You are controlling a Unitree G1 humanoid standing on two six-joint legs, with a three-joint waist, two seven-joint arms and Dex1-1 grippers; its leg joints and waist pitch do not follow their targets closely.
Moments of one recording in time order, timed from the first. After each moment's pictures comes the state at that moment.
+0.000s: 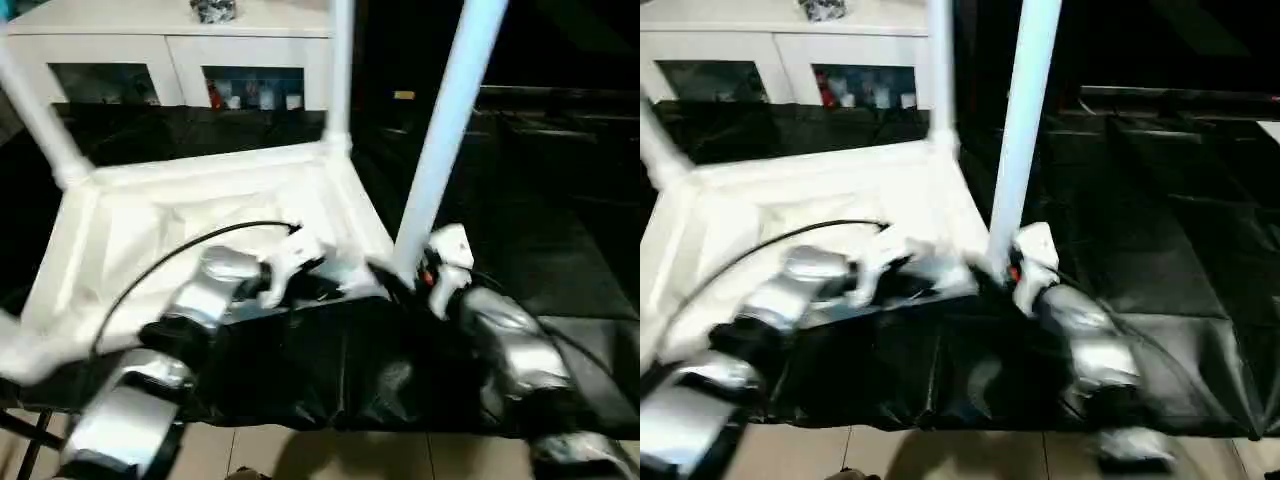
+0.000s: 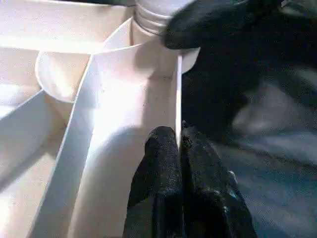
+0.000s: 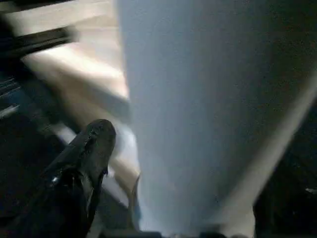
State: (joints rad) left arm -0.70 0.27 -0.24 0.80 0.05 0.01 -1.26; right arm -0.37 -0.29 0.08 0.47 0.19 0.04 0.89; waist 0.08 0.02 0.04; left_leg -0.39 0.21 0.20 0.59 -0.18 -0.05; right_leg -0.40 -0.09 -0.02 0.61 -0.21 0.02
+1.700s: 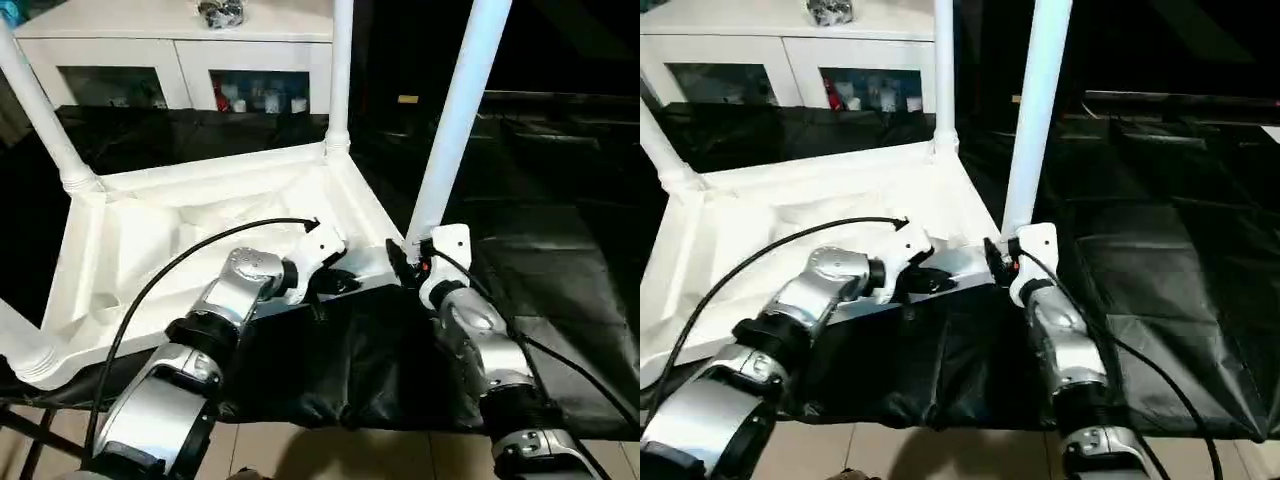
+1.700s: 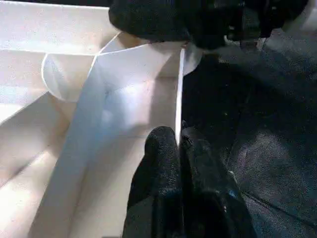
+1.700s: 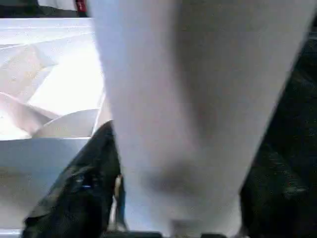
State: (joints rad) left arm -0.75 0.11 -0.21 0.87 0.11 0.10 -0.96; right arm -0.42 -0.08 -0.03 0.58 0.07 0.01 0.26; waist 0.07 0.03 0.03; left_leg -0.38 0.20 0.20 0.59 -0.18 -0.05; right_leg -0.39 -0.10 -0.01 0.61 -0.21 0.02
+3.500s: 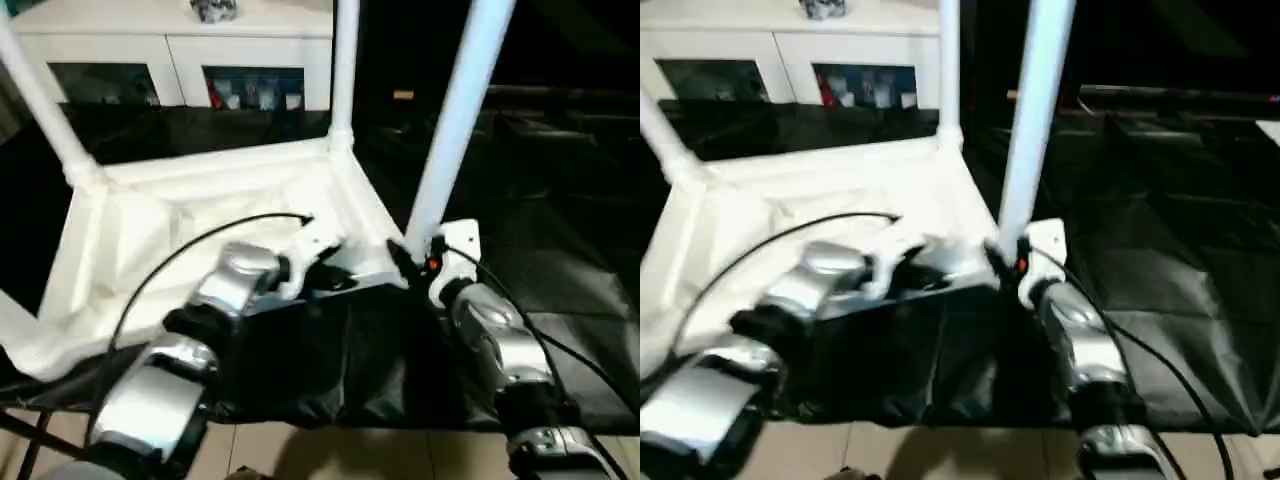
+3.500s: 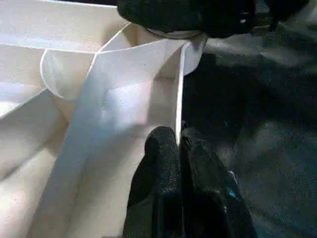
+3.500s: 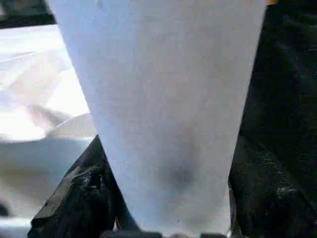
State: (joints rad) left arm -0.80 0.11 -0.21 0.94 0.08 0.09 -0.95; right arm -0.44 -0.10 -0.05 0.58 0.14 0.05 0.28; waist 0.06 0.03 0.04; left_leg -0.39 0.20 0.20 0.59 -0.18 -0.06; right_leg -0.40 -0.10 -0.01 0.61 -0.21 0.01
